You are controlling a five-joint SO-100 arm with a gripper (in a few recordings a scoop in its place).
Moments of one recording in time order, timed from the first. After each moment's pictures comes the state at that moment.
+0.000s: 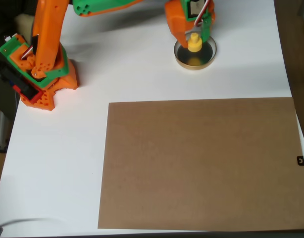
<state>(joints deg) -59.7 58.3 56.4 89.3 -4.3</state>
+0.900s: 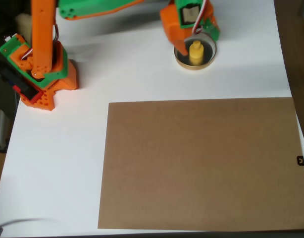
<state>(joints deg) -51.9 69.7 64.3 90.6 -16.9</state>
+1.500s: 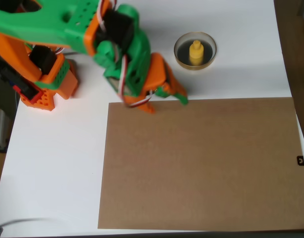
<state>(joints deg) -24.6 98.6 100.5 76.5 -31.5</state>
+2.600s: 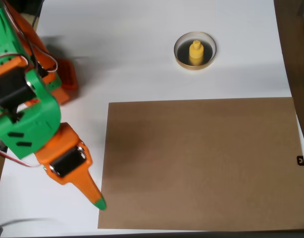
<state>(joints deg) 14.0 120.0 121.7 56.0 -11.7</state>
